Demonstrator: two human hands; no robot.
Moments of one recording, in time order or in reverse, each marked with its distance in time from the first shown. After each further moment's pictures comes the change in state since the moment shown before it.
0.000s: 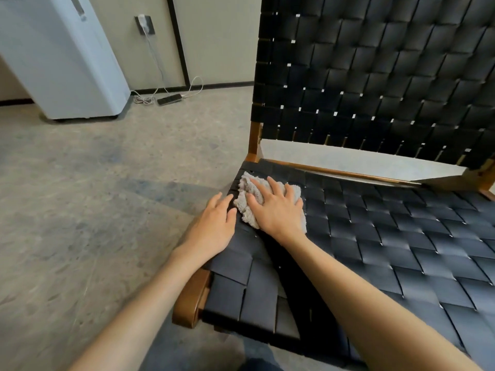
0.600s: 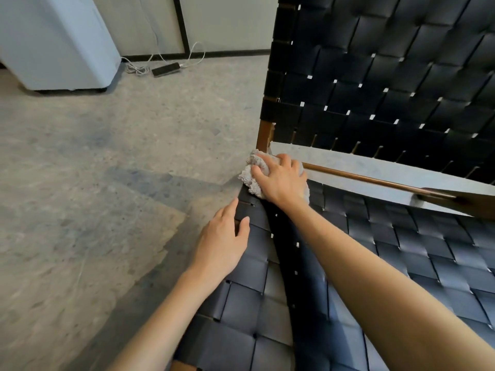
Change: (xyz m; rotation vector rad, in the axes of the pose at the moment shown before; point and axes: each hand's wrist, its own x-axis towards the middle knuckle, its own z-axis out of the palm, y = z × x) left_hand 0.068 0.008 0.010 -0.096 0.049 -0.105; right_hand 0.159 0.007 0.012 -0.009 0.047 0.008
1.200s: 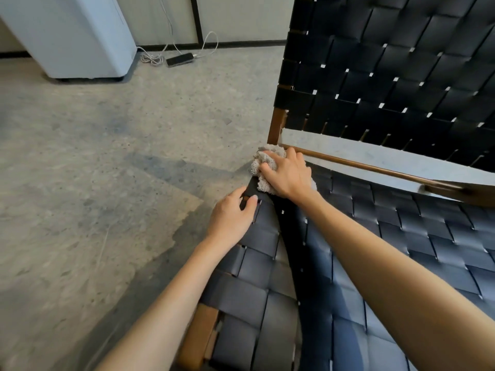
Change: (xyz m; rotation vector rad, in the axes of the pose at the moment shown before) left_hand -0.013 -0.006 -0.007 -0.214 -0.025 -0.122; right_hand -0.036 -0.010 -0.012 0.015 -0.085 -0.081
